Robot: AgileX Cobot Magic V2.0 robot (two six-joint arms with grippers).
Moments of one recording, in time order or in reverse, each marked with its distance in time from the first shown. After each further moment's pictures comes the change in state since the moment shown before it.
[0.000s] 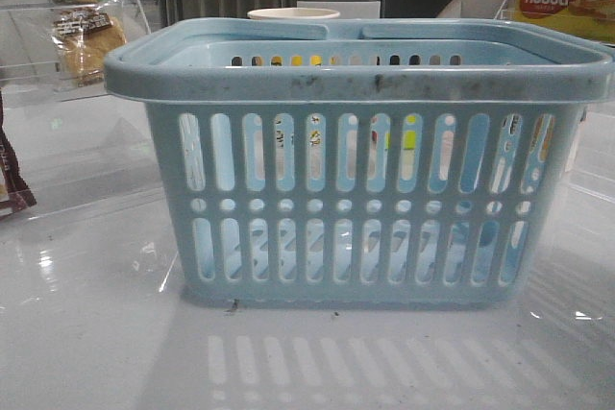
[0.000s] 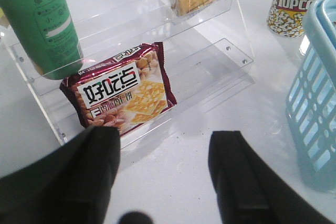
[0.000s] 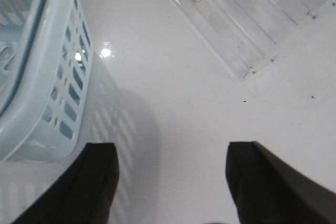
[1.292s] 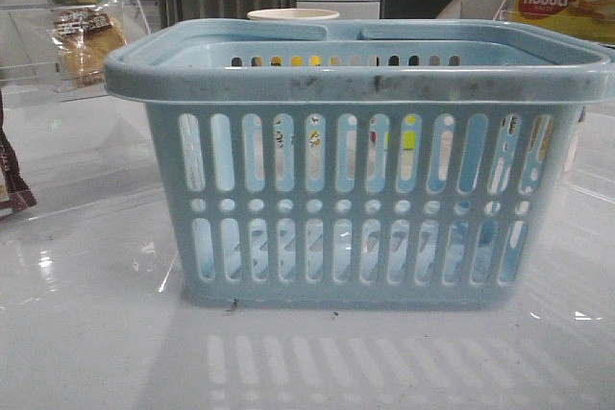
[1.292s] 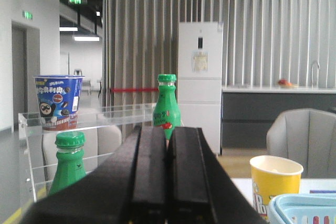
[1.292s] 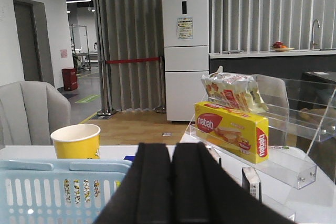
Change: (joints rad) left arm 0.000 -0.547 0.255 0.004 -0.516 0.000; right arm 0.028 -0.837 0.273 0.024 -0.400 0.000
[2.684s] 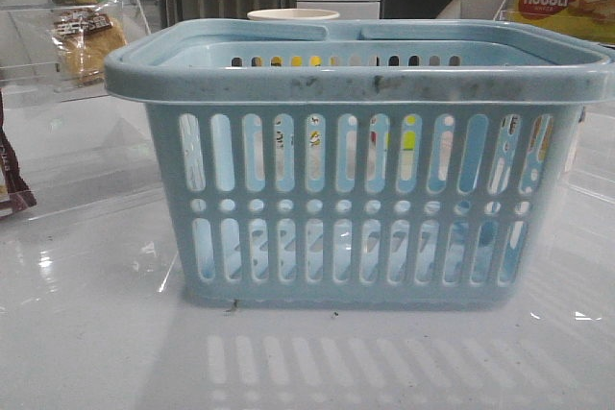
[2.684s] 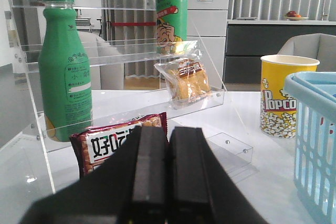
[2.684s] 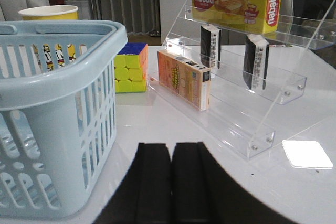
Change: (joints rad) left arm 0.000 -0.114 0.450 0.000 -0.136 0.000; right arm 0.000 -0.086 0.476 -0.014 -0.140 0.000
